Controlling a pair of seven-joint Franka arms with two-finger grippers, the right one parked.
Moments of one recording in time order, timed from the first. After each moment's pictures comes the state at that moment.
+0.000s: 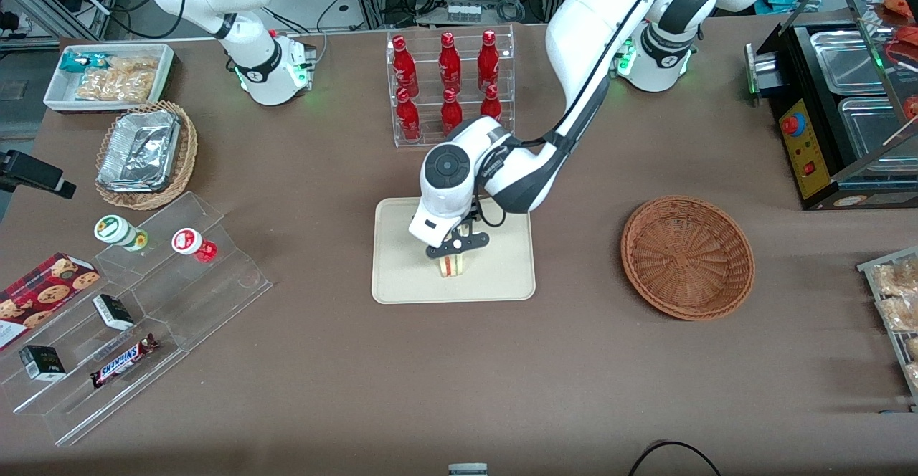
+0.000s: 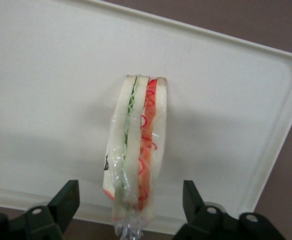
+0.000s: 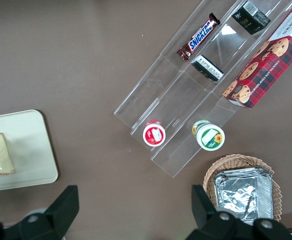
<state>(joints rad) -0.72 0.77 -0.13 -1.30 -0.02 2.06 -1.06</state>
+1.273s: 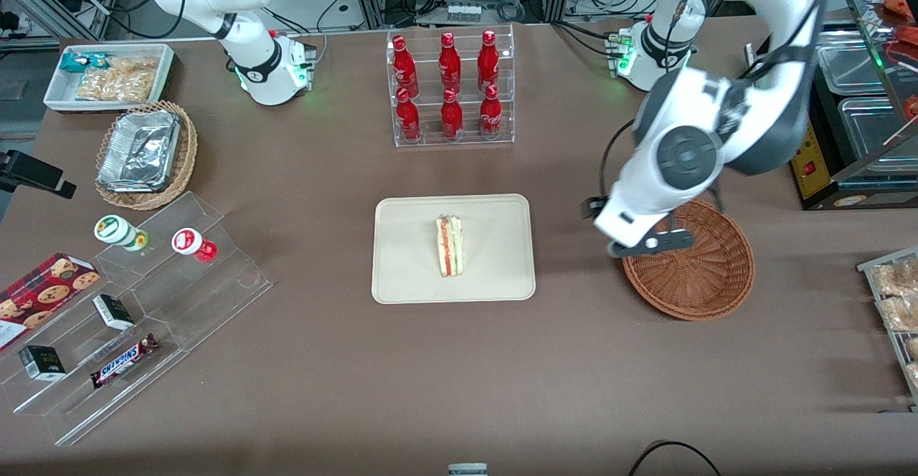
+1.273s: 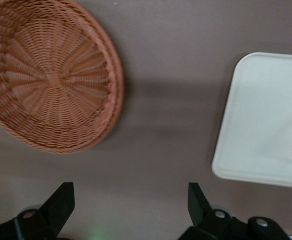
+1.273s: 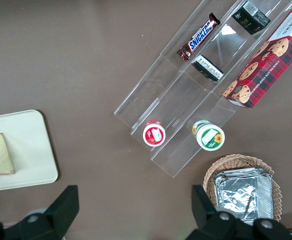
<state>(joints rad) -0.27 0.21 -0.11 -1.74 0.01 1.71 -0.47</state>
